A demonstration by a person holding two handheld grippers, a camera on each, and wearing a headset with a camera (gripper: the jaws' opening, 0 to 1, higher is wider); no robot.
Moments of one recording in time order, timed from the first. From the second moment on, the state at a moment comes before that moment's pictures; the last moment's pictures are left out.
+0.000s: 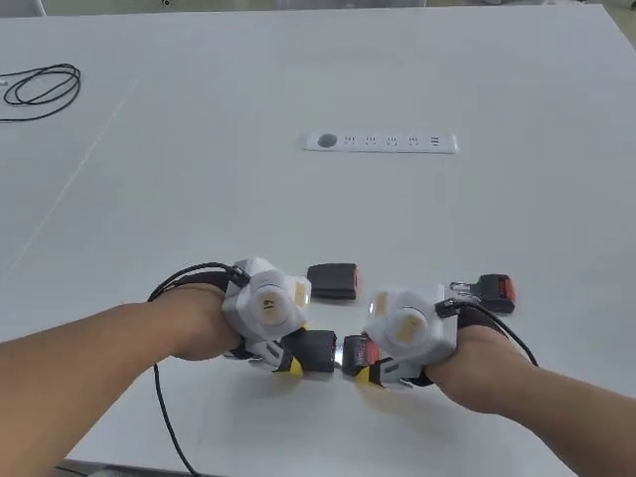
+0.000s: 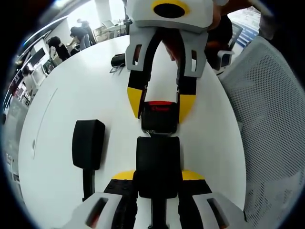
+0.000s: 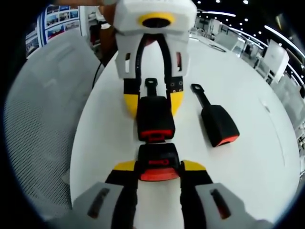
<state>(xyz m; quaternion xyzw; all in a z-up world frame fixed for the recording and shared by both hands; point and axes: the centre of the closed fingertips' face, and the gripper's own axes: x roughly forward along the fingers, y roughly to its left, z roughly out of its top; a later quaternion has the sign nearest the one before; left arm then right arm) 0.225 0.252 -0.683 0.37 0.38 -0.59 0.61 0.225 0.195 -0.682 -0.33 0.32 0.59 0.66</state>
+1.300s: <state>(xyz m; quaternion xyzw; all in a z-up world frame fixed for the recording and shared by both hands) 0.225 0.254 -0.682 0.36 0.36 -0.59 0.62 0.226 0.195 -0.683 -0.34 0.32 0.60 0.65</state>
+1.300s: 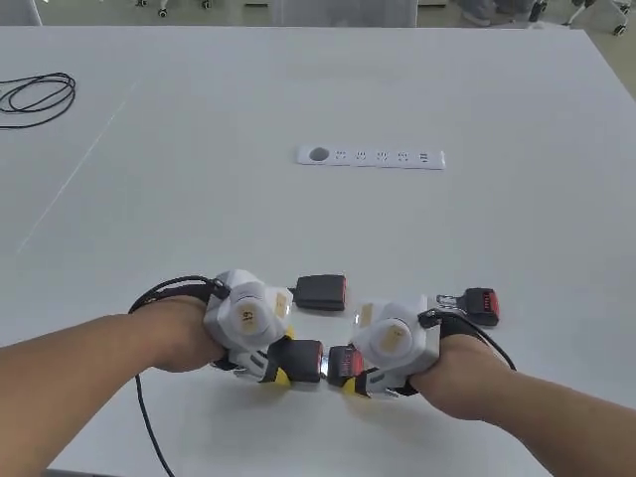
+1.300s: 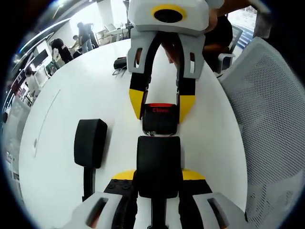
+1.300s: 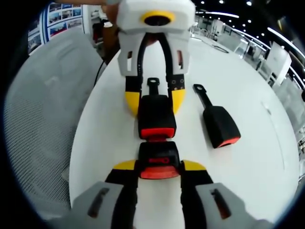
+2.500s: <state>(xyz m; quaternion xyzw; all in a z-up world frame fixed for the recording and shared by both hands) 0.233 0.256 -0.653 0.33 0.36 -0.56 0.66 0.226 0.198 -0.657 -0.30 0.31 0.60 0.68</state>
